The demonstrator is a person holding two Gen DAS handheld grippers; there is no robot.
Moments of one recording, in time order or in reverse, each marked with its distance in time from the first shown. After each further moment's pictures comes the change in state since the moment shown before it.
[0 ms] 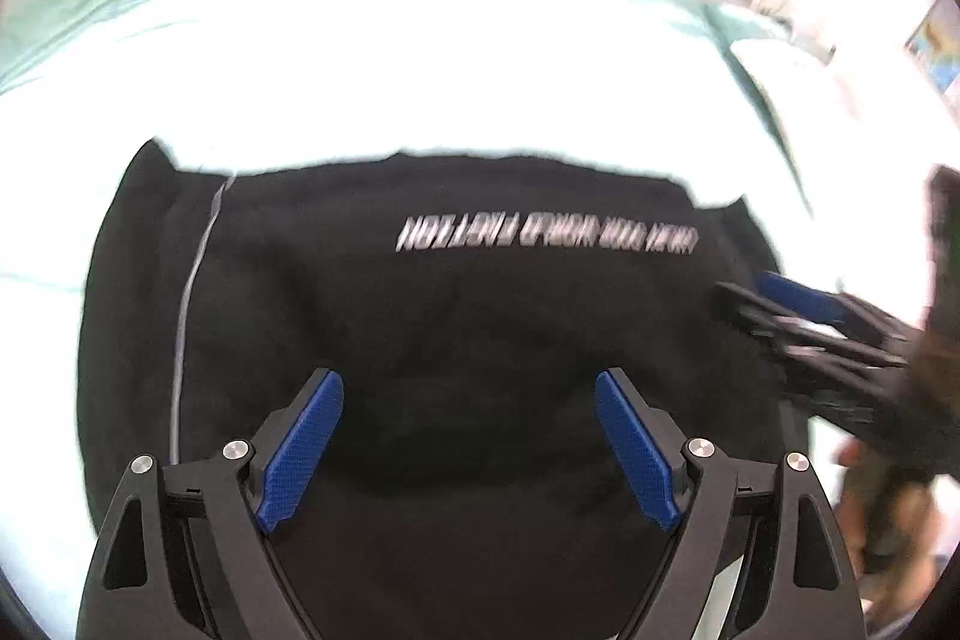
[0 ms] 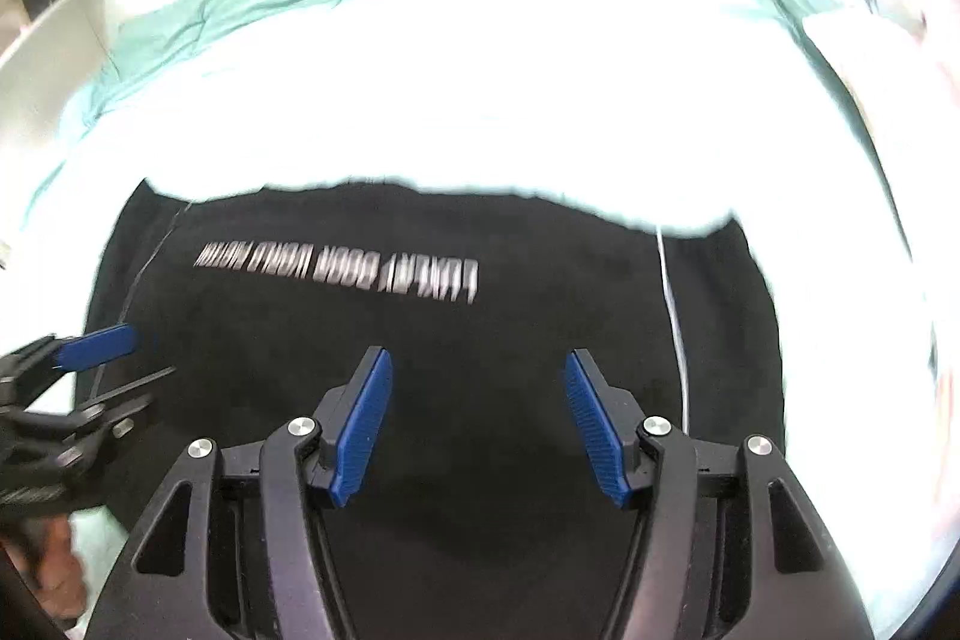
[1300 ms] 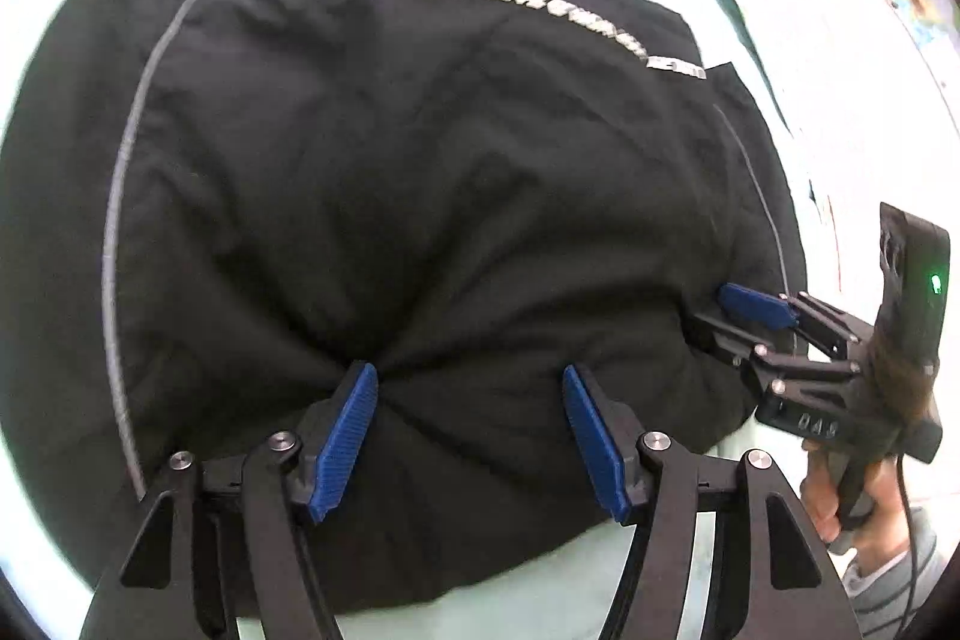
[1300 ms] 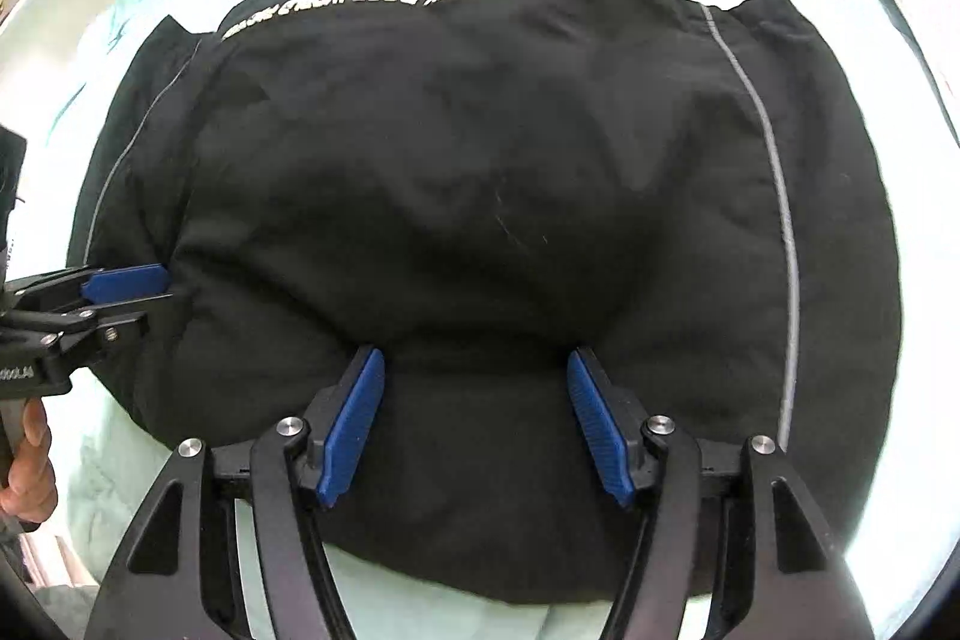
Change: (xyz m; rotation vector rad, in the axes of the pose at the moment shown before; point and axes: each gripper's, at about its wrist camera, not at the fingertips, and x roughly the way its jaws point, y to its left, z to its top) left arm 0.010 0.031 -0.094 0.035 0.207 -0.103; right arm 0.019 0.015 -0.111 0.027 0.205 0.112
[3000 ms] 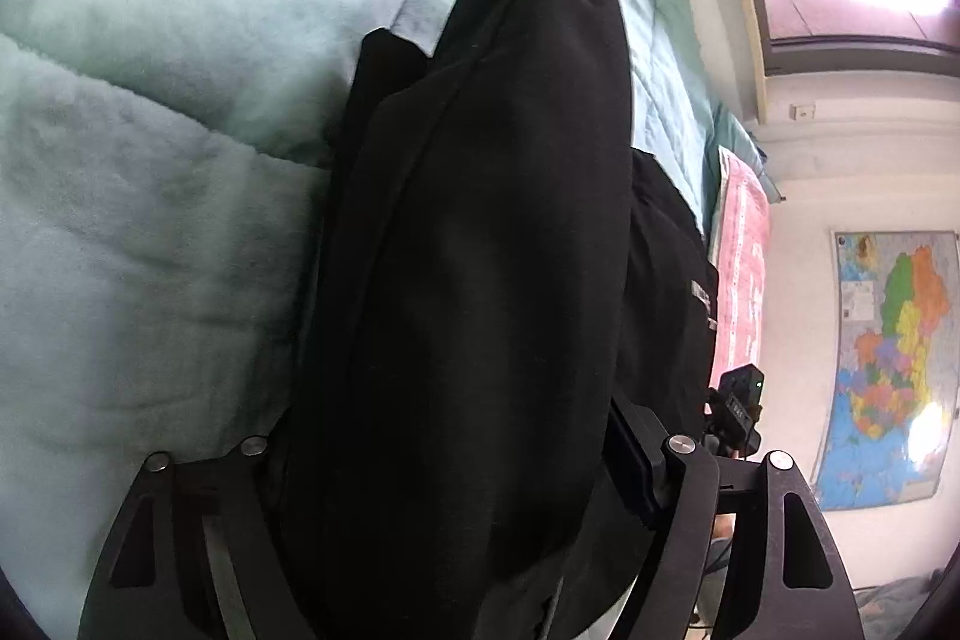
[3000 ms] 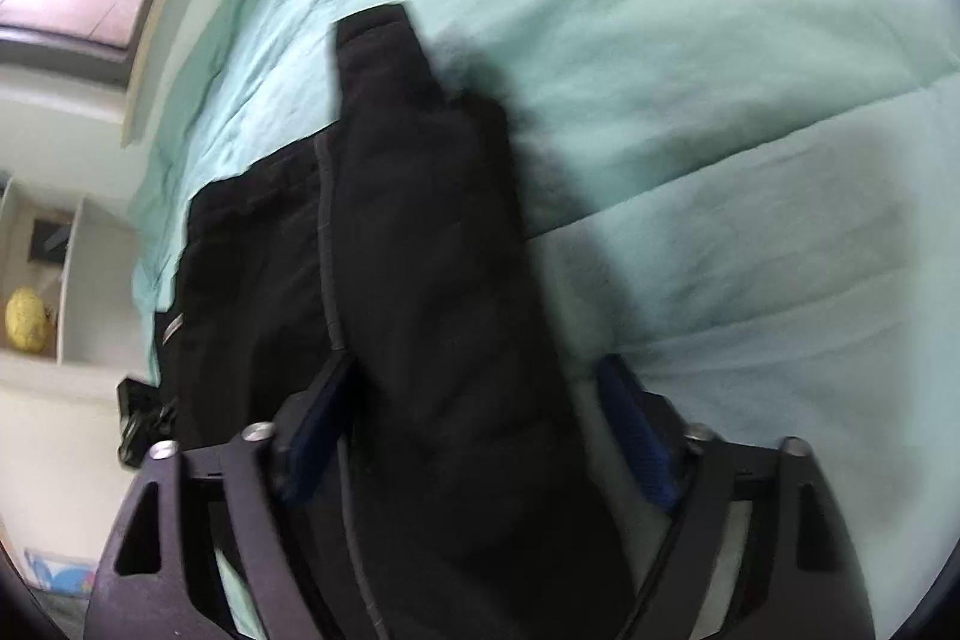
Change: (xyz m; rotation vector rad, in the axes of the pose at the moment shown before) left arm 0.018 0.191 0.071 -0.394 -0.016 -0.433; right arm 0.023 -0.223 0.030 0.472 -0.028 0.405
